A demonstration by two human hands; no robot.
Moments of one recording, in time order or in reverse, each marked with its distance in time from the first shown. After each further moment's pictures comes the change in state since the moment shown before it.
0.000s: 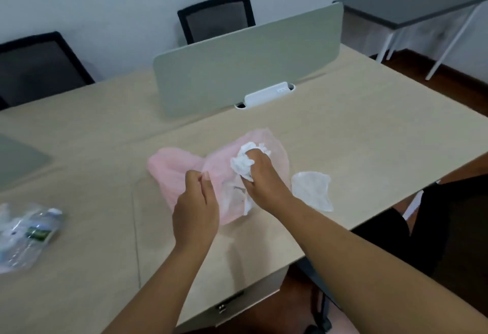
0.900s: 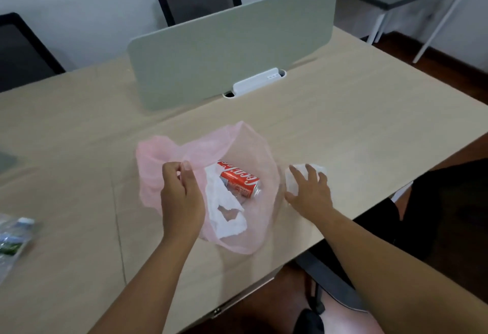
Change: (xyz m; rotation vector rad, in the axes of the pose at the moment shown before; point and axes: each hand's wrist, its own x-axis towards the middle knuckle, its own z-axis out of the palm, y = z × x) left_hand 0.033 -0.009 0.017 -0.259 0.020 -0.094; right_hand -0.048 0.141 -0.018 -0.616 -0.094 0.525
